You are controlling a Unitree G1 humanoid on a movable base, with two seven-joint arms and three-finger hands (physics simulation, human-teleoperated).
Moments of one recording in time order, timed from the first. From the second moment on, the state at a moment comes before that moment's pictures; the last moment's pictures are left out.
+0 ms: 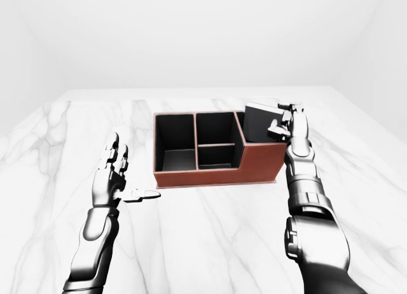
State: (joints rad) left arm 0.01 0.01 0.03 -0.13 -0.02 -0.09 0.00; right arm -0.81 -0.48 -0.21 0.98 0.07 -0.09 -0.03
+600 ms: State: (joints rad) left arm 0.01 0.01 0.03 -0.14 -0.02 -0.09 0.00; right arm -0.84 -0.49 -0.23 0.98 0.11 -0.09 -0.04
